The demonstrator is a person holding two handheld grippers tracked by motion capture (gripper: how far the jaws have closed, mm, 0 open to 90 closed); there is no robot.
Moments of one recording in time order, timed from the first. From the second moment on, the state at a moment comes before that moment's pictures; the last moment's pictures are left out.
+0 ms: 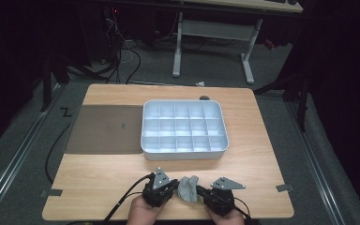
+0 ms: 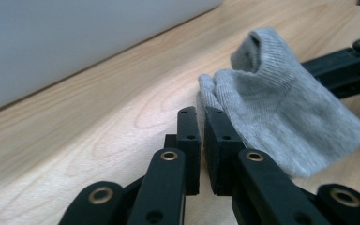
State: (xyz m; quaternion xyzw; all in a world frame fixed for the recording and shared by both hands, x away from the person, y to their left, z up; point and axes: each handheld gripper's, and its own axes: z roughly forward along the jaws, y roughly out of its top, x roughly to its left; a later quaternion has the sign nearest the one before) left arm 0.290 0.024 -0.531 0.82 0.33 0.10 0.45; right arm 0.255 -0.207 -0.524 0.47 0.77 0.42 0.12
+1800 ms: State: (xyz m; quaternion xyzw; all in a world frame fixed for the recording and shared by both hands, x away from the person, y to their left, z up) left arm 0.267 0.006 -0.529 0.84 0.30 0.09 0.44; right arm 0.238 -0.208 -0.514 0.47 0.76 0.41 0.15
